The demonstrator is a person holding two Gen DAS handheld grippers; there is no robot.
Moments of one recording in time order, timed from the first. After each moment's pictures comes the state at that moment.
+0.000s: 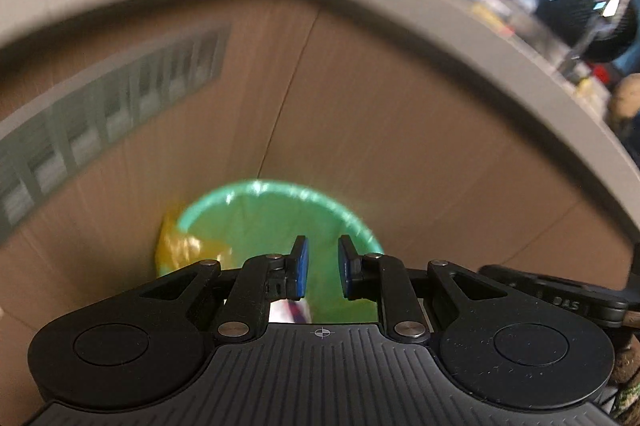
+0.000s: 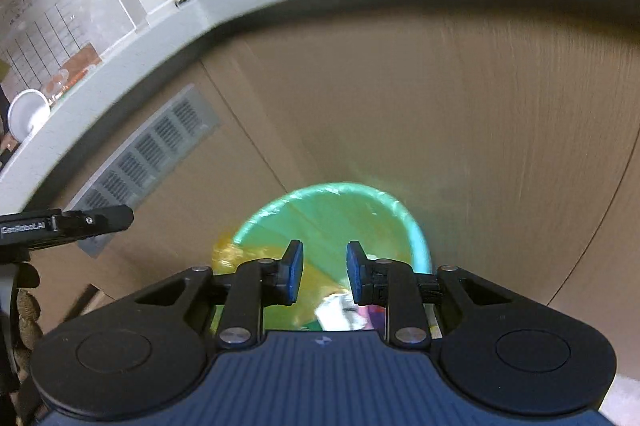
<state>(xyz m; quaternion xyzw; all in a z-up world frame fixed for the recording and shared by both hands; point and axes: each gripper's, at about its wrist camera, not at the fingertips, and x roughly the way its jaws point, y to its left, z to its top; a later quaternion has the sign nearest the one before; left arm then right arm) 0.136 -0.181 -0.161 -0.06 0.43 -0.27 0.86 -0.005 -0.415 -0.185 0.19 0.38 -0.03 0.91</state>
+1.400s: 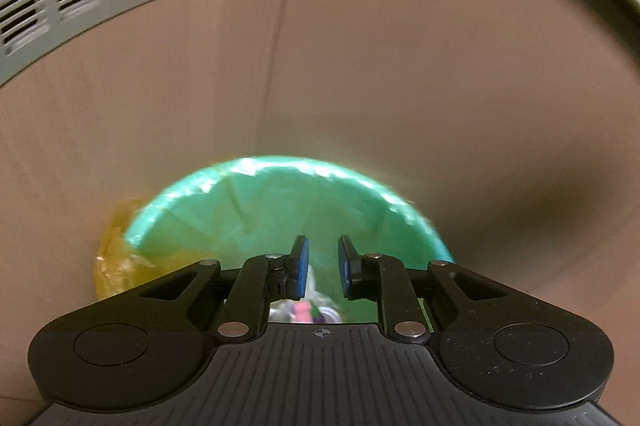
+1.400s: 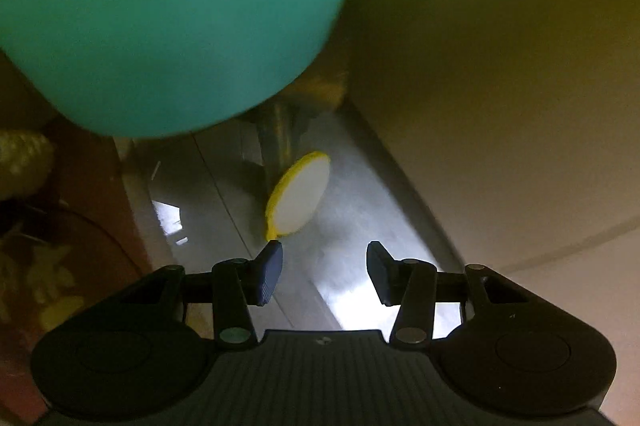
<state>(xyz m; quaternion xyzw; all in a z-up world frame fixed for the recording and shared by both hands) 0.200 -0.255 -0.275 0.01 0.43 -0.25 0.87 0.011 -0.406 -0.652 -0.12 0.56 0.00 0.82</state>
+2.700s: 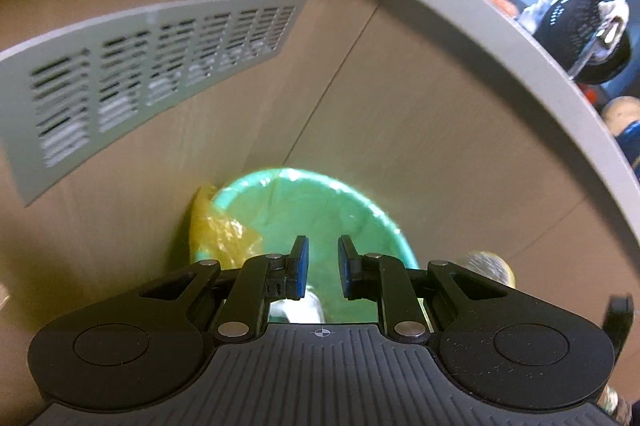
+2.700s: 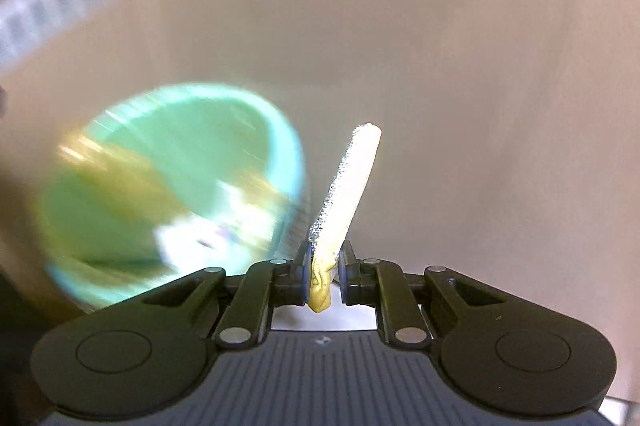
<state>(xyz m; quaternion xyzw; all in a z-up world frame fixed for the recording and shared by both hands) 0.141 -0.087 -0.198 -0.11 0.40 -0.31 0.85 -0.059 -0.393 -0.228 0.07 0.41 -0.13 0.90</state>
